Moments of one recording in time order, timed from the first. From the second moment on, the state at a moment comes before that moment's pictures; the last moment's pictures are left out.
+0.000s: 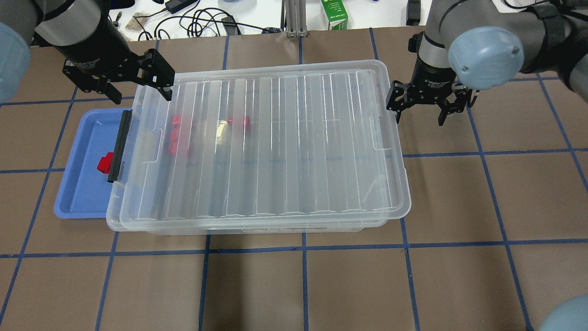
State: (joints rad) left arm -1.52 -1.57 -1.55 -1.52 1.54 0.06; right arm 1.55 -1.31 1.57 -1.71 -1.61 0.13
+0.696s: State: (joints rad) left arm -1.52 -1.57 -1.55 -1.52 1.54 0.05; right arm 1.54 -1.51 1.46 -1.50 -1.55 0.12
